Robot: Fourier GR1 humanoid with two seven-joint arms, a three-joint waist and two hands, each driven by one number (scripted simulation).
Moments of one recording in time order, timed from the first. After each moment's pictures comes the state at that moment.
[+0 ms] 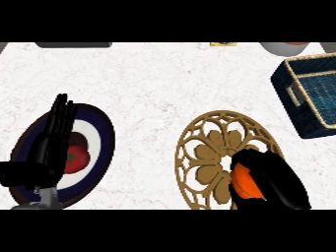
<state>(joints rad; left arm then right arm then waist) -0.01 0.08 -0.02 -1.69 0.05 0.13 0.02 0.07 -0.33 0.38 -1.78 0.99 0.14 0.09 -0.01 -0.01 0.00</state>
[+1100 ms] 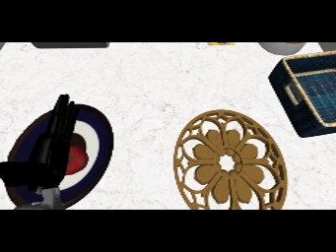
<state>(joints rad) 0.00 0.07 -0.03 -1.69 0.03 0.14 0.03 0.16 -0.42 -0.24 -2.40 0.17 0.41 0.35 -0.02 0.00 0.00</state>
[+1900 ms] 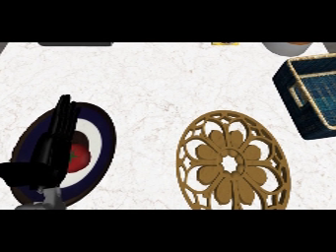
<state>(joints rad) -0.01 0.06 -0.02 -1.67 0.03 0.12 0.00 -0.07 -0.66 -0.60 -2.04 0.09 0.52 0.29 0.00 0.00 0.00</state>
